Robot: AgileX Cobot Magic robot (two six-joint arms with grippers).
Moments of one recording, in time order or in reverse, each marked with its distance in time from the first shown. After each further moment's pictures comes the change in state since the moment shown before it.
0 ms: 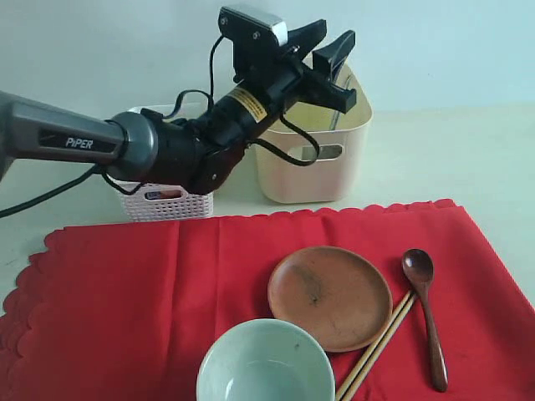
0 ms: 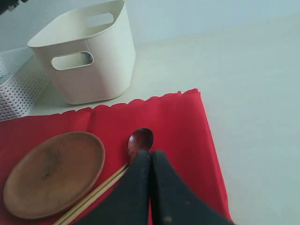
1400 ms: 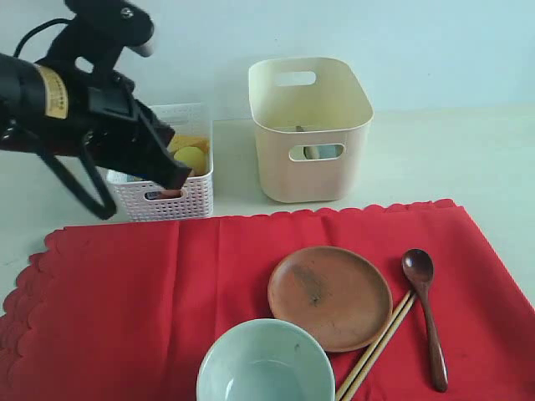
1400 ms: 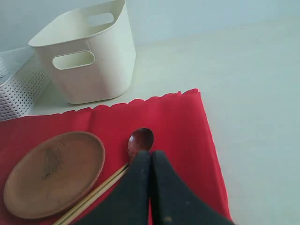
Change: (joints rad) left arm 0.000 -0.886 0.567 0.098 1.350 0.000; right arm 0.000 0.000 0.000 0.000 0.000 0.000
